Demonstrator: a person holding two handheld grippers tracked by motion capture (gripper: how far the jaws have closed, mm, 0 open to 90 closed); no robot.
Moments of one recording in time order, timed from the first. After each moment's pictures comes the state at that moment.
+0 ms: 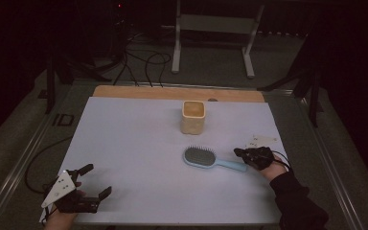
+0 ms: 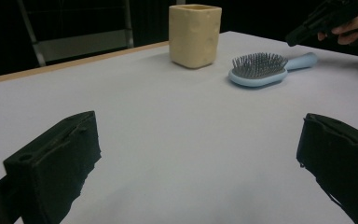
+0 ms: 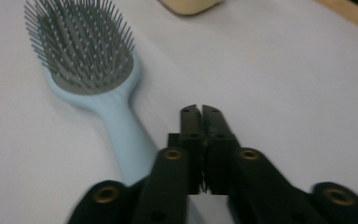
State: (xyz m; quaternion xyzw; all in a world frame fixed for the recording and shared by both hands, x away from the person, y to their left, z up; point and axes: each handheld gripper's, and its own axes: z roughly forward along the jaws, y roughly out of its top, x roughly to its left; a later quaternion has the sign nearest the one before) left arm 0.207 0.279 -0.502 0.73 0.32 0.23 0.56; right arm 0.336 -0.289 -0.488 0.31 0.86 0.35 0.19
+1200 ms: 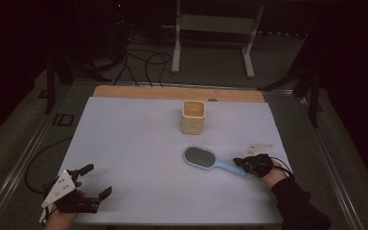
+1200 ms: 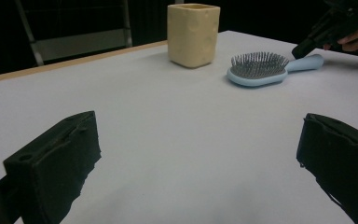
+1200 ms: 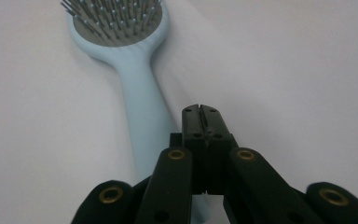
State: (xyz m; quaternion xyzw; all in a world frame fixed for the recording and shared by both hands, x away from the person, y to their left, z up) left arm 0.206 0.279 -0.502 0.73 0.32 0.23 0.56; right arm 0.322 -0.289 -0.502 0.28 0.89 0.33 0.16
